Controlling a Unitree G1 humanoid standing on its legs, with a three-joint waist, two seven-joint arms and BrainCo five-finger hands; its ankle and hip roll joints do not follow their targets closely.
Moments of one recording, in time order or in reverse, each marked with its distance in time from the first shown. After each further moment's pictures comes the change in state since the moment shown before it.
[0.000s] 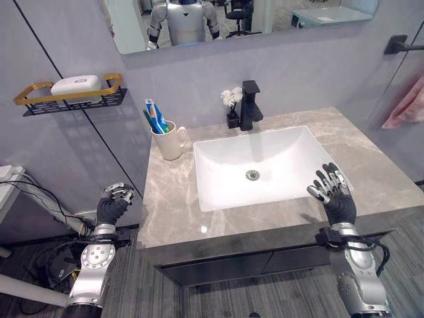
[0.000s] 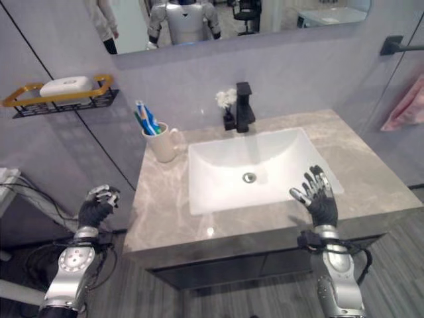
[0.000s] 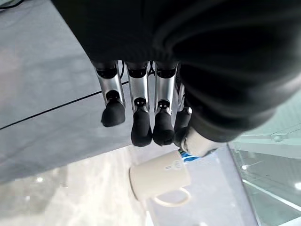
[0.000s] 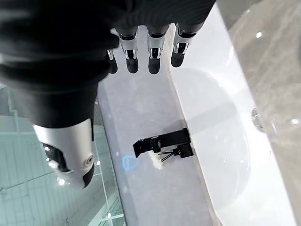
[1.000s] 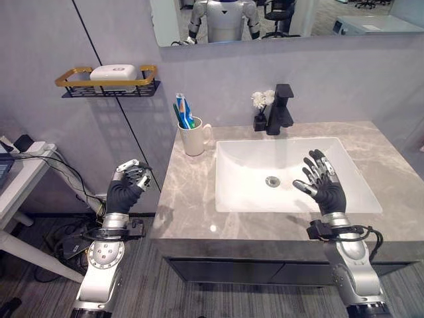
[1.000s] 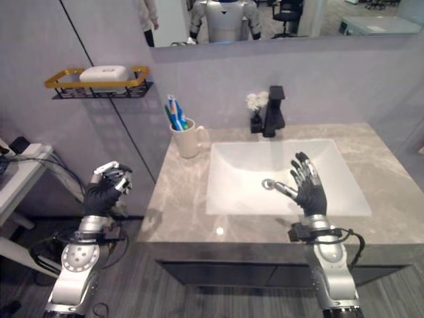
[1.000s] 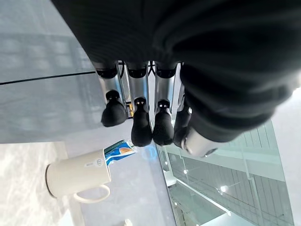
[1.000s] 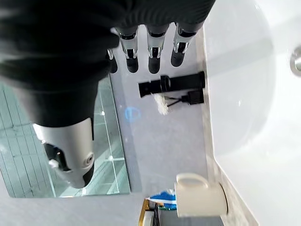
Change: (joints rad) left arm 0.035 -0.054 -0.074 -0.323 -0.009 -0.057 -0.043; right arm -0.058 -0.010 0.070 -0.050 -0.107 -0.003 0.002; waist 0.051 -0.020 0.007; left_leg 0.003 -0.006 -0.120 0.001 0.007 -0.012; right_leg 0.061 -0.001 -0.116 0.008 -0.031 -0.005
